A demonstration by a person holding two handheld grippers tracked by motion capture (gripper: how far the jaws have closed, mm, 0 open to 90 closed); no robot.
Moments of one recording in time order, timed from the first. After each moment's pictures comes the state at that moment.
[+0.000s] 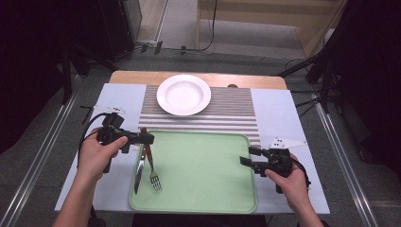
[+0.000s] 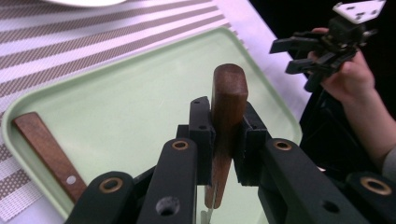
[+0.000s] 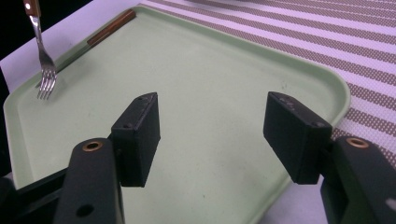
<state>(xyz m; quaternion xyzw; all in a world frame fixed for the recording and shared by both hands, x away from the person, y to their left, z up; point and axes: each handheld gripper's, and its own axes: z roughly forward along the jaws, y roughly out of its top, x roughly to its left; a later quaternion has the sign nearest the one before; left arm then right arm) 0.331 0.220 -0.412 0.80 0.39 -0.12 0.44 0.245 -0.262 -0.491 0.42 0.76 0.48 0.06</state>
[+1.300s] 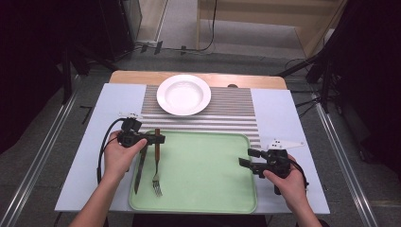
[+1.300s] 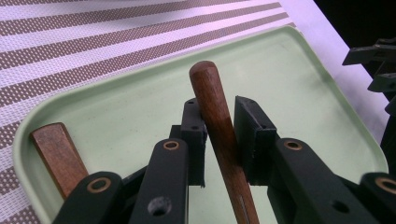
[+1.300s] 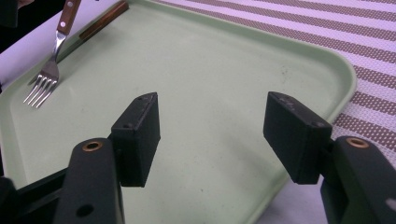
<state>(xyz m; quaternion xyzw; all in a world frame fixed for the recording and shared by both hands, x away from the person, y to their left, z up) 0.349 0.188 -0.465 0.79 0.44 -0.06 0.42 0.247 -0.260 -0.500 0.44 0.76 0.47 0.05</state>
